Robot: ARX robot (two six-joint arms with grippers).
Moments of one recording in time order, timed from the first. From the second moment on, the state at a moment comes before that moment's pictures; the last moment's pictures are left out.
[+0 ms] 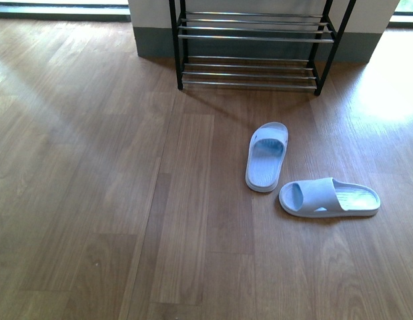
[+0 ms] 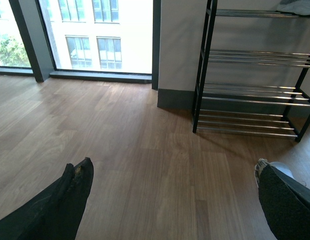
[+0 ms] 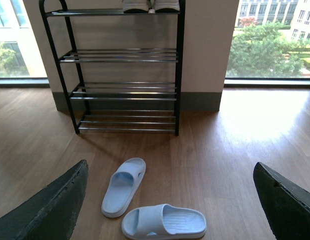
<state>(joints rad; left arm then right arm) 0.00 0.02 0.01 0.00 0.00 0.00 0.00 0.00 0.02 0.00 0.00 0.00</state>
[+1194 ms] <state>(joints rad) 0.00 0.02 0.01 0.00 0.00 0.00 -0.12 1.37 0.22 0.72 -0.31 -0.25</state>
